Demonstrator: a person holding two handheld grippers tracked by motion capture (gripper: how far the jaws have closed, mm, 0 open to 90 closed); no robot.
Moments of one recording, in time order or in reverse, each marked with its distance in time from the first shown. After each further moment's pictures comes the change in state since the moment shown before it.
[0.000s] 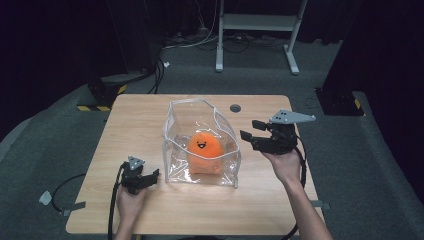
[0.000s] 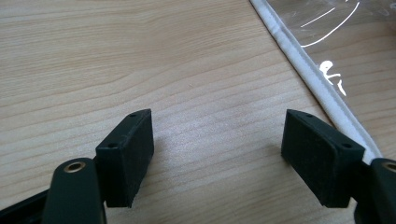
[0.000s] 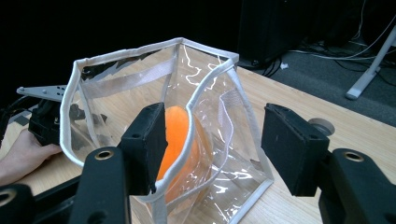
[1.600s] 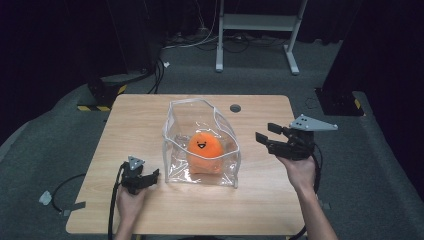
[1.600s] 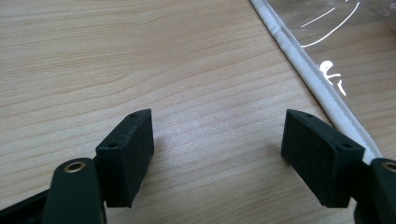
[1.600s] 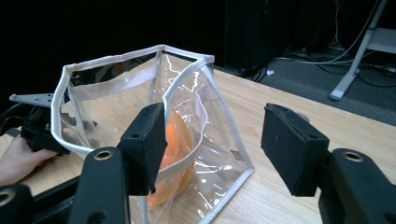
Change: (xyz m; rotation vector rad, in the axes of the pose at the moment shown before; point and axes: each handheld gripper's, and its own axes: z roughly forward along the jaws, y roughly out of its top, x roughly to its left) left arm 0.000 0.000 0.000 0.000 0.000 0.001; right arm -0.016 -0.019 -0.032 -0.061 -0.045 0.043
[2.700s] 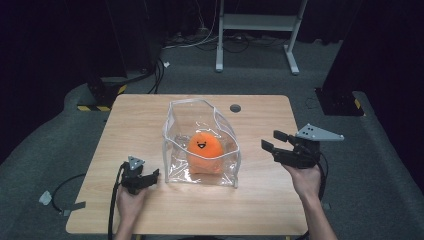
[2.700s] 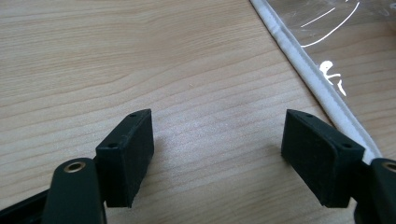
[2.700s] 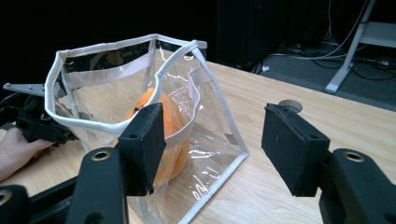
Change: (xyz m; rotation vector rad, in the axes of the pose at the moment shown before) left arm 0.000 0.000 0.000 -0.001 0.000 -0.001; right arm -0.005 -0.023 -0.012 -0.001 -0.017 0.019
